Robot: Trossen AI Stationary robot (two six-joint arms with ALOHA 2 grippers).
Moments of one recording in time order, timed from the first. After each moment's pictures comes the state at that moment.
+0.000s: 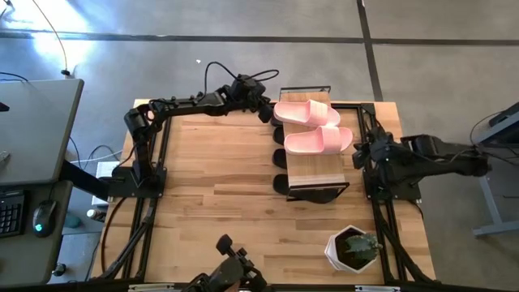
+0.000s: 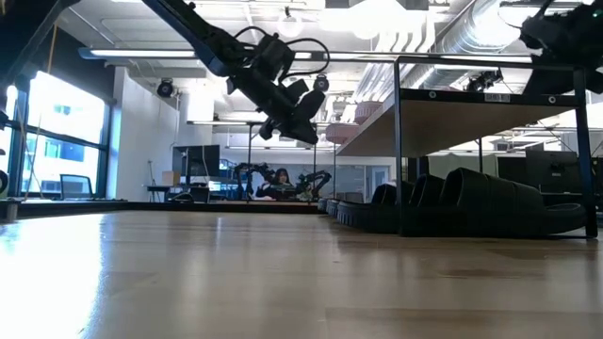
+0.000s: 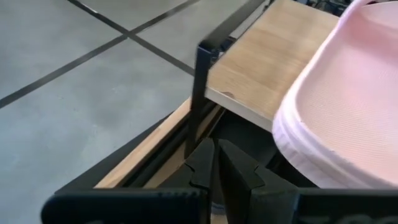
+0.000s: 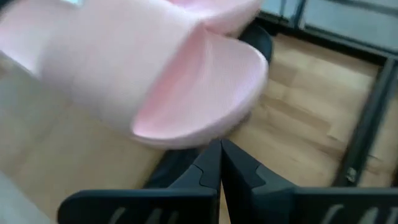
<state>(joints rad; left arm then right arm) 0.68 1.90 1.36 -0.01 -0.01 -0.10 0.03 0.49 0.71 -1.17 0.56 0.88</state>
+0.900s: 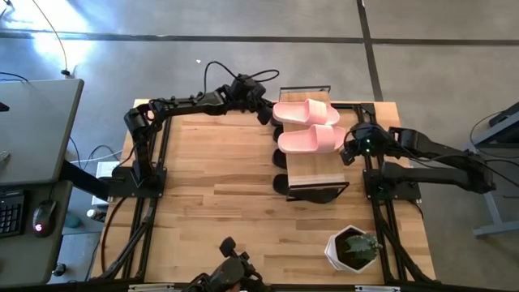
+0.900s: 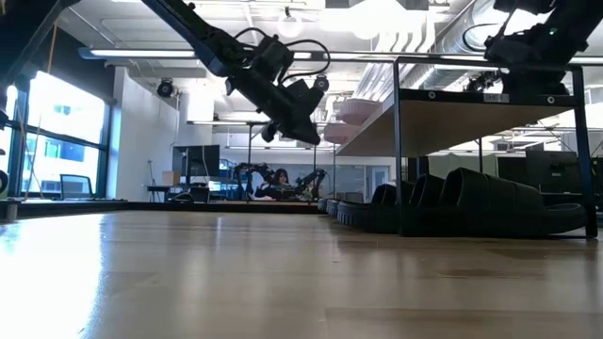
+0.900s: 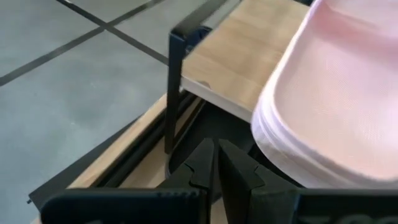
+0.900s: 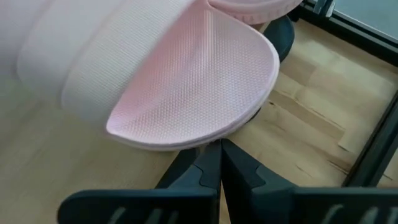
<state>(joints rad) 0.69 1.90 1.36 -0.03 0.09 -0.10 -0.34 0.67 0.71 -0.98 0.25 0.50</state>
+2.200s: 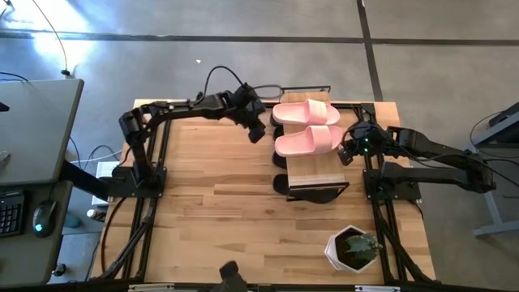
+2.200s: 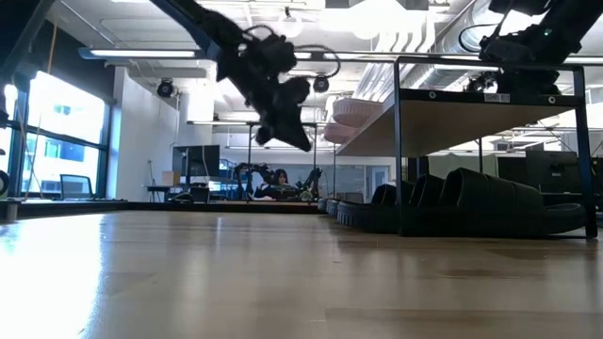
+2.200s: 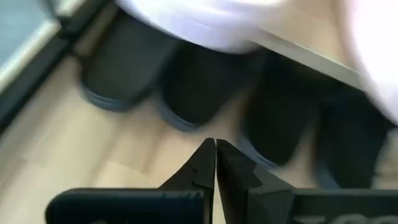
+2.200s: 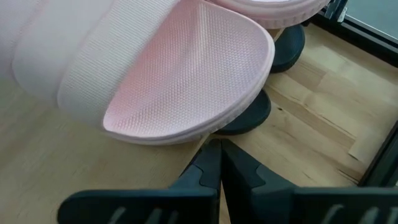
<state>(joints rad) 0.62 1.84 1.36 -0.37 0.28 -0.03 -0.35 0.69 0.71 -0.94 0.23 0.47</state>
